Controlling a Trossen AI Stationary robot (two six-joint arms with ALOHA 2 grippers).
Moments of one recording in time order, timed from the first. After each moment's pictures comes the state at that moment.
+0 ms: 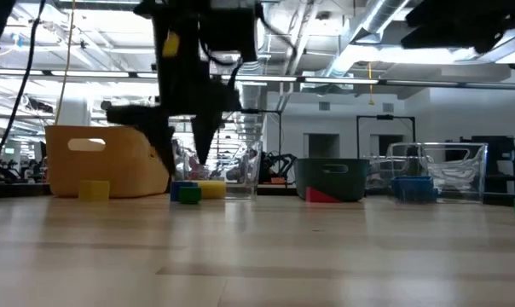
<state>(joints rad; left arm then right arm) -0.07 1.86 1.34 -0.96 -0.41 0.65 0.80 1.30 0.73 -0.13 1.08 0.66</state>
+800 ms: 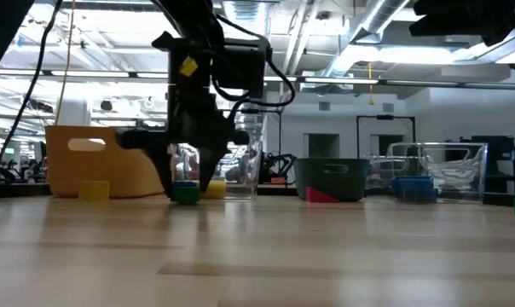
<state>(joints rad) 0.01 1.95 1.33 -0.94 -0.31 0.94 0.84 1.28 0.73 -0.14 1.15 0.68</state>
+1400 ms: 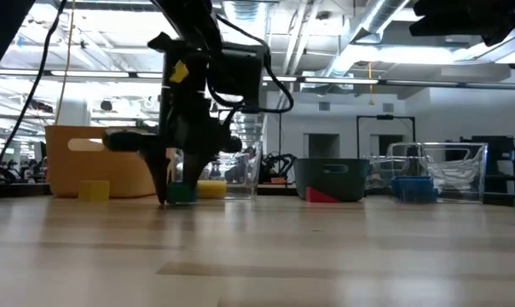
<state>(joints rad) -0.03 1.97 1.33 -0.98 -0.28 0.82 0.84 1.28 0.73 -0.14 1.15 0.68</state>
